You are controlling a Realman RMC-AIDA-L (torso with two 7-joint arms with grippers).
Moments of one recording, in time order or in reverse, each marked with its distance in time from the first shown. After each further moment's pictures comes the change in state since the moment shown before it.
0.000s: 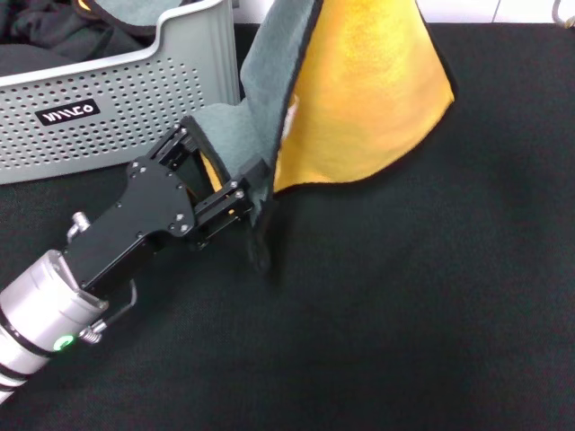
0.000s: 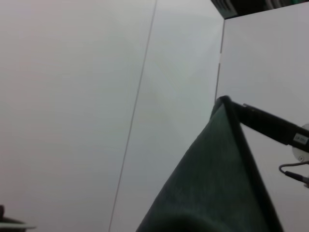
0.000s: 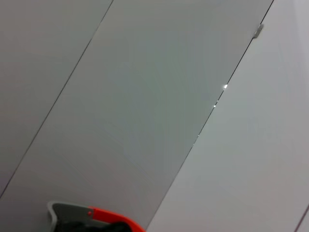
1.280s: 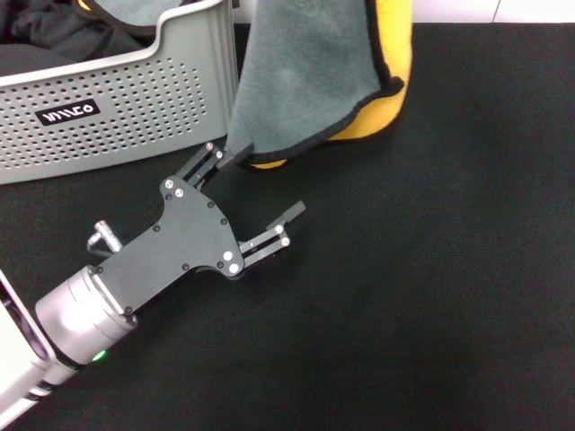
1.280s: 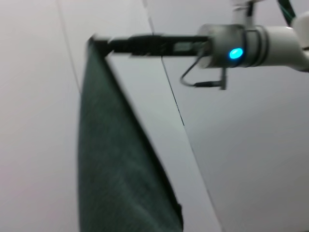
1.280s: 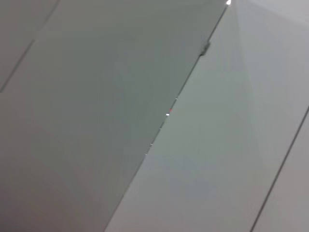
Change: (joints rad) left arm 0.013 -0.006 0.220 0.032 -0.129 -0.099 0.510; right arm 0.113 0.021 -0.001 0.020 0.002 0.191 0.036
